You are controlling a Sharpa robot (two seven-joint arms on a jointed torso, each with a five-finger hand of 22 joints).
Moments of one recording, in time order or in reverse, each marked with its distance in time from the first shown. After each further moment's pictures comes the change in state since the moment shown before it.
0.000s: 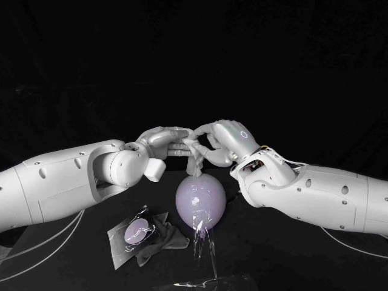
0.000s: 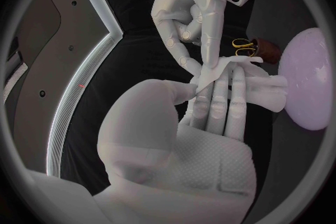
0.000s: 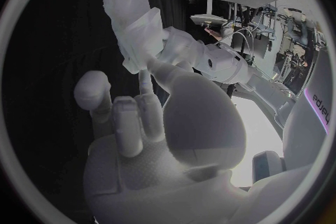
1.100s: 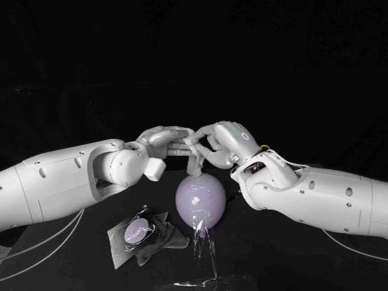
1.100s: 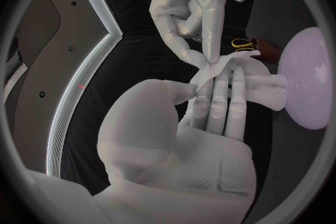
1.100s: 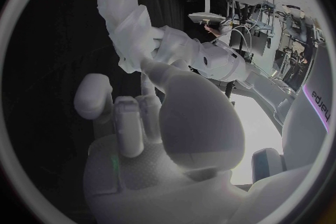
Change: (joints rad) left arm 0.001 0.002 0.001 -0.004 -0.005 0.001 -0.004; left_hand -0.001 -0.002 0.000 0.000 0.000 -0.002 0.001 0.001 0.000 0.001 -0.001 -0.005 0.004 0.000 0.000 0.000 0.000 -0.001 0.000 0.000 0.000 0.001; right arm -0.004 -0.021 -0.001 0.038 0.014 -0.008 0.007; right_hand 0.046 0.035 0.043 -0.035 -0.006 0.048 -0.037 0.102 0.079 0.000 -0.029 0.043 0.000 0.000 -0.022 0.013 0.000 -0.001 0.047 -0.029 0.062 0.021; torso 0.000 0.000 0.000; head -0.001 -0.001
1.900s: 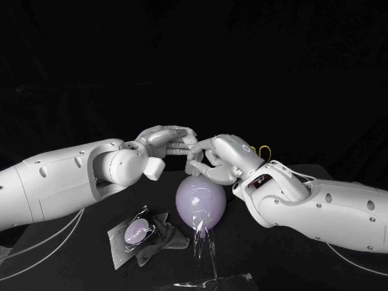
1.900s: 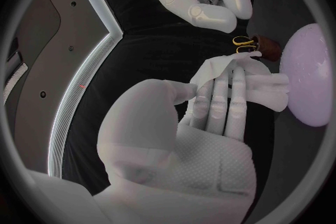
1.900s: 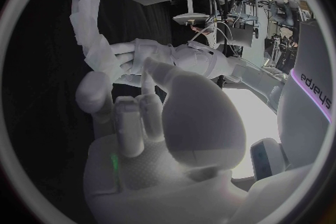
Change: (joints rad) left arm 0.001 0.000 0.001 -0.011 0.000 0.000 0.006; left_hand 0.000 -0.002 0.003 -0.003 0.000 0.000 -0.003 0.003 0.000 0.000 0.000 0.001 -0.002 0.000 0.000 0.000 0.000 -0.004 0.000 0.000 0.000 0.000; right arm -0.018 -0.079 -0.003 0.153 0.047 0.072 0.038; right_hand -0.043 -0.042 -0.020 0.025 0.001 -0.068 0.018 -0.020 0.013 0.000 0.001 -0.048 0.001 0.003 -0.003 -0.006 -0.001 0.000 -0.030 0.000 -0.059 0.000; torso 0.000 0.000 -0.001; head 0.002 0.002
